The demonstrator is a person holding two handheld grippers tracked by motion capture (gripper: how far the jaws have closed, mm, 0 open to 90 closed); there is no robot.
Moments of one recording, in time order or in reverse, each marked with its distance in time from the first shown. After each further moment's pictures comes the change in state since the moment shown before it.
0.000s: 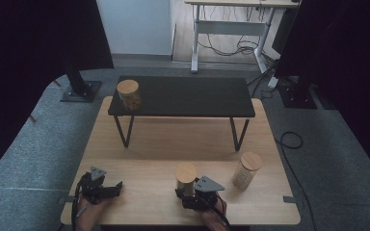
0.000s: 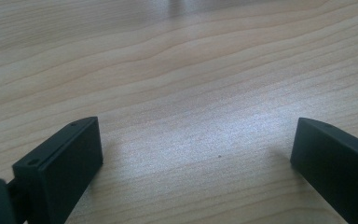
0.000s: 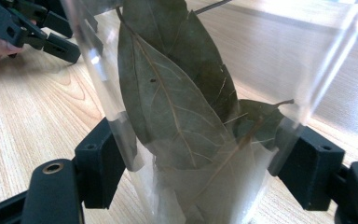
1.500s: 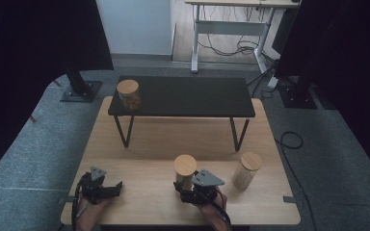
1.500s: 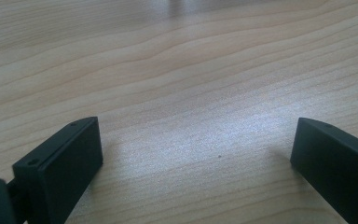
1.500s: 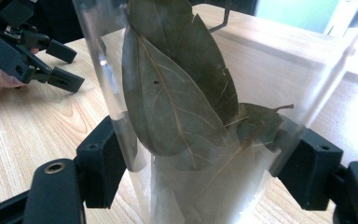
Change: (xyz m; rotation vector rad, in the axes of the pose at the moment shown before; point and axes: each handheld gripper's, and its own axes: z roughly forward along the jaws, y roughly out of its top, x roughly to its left) left arm 0.000 0.000 0.000 0.000 0.000 0.000; right arm 0.004 0.039 -0.010 -0.020 -0.030 -0.032
